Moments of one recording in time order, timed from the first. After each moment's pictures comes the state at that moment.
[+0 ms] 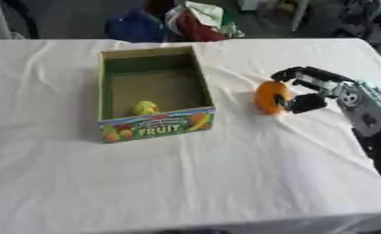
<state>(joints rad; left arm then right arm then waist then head) -0.27 0.57 -0.02 -1.88 -0.35 0.10 0.02 -0.63 -0.65 0.18 -0.99 0.54 -0.30 0.43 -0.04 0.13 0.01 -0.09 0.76</state>
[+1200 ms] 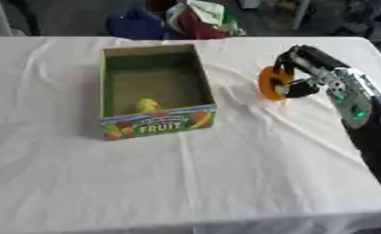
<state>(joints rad) -0.26 0.55 -0.02 -1.88 -0.35 0.09 0.02 -0.68 -0.62 0.15 -1.08 0.63 -0.30 0.20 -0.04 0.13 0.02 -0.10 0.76</state>
